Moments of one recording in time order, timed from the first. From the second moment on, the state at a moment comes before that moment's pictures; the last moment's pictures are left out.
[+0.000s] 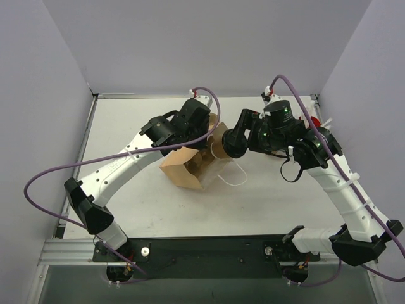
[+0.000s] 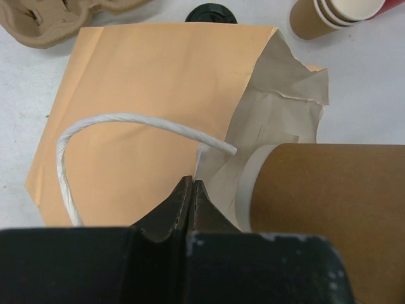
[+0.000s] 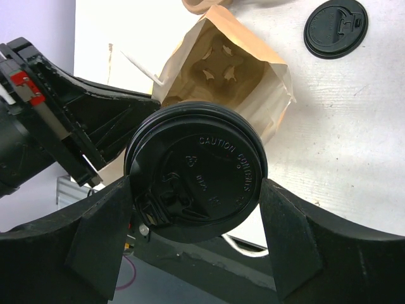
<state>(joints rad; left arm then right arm) -0.86 1.63 1.80 -0.95 -0.25 -0.53 0.65 1.26 1.63 -1.02 0.06 0.69</state>
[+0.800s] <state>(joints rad) -0.86 1.38 1.38 -0.61 -0.22 -0.90 0.65 1.36 1.60 -1.02 0.08 0.67</state>
